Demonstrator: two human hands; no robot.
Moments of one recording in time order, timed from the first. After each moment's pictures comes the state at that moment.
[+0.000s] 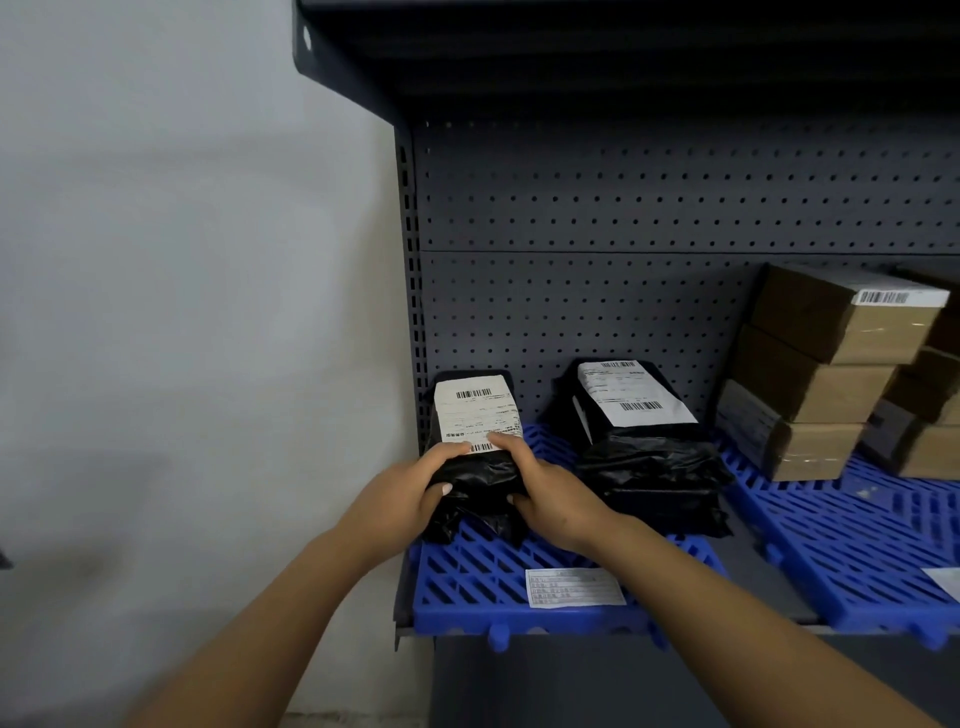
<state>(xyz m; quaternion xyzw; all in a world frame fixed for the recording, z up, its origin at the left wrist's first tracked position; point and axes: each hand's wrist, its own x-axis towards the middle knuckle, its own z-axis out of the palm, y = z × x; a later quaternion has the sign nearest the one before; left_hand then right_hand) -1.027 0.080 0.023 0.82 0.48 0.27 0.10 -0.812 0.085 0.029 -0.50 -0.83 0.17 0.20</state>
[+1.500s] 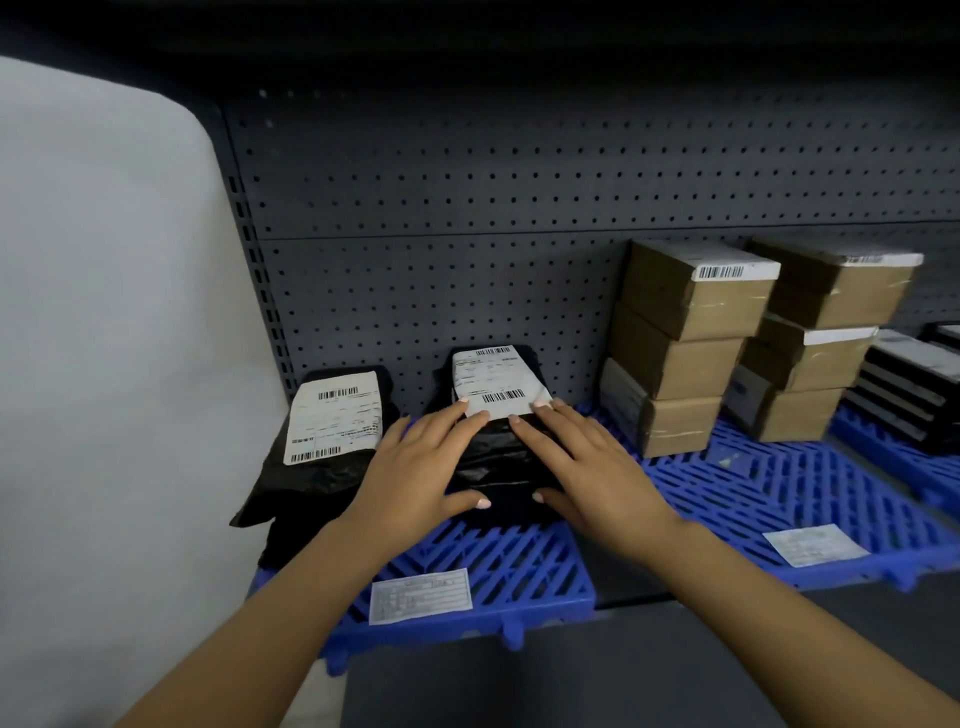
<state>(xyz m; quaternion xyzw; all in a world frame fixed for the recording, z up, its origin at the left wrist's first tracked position) -0.865 0.085 0.048 0.87 0.44 0.19 -0.11 -0.636 0.053 0.038 -0.51 -0.83 -0.14 0.17</state>
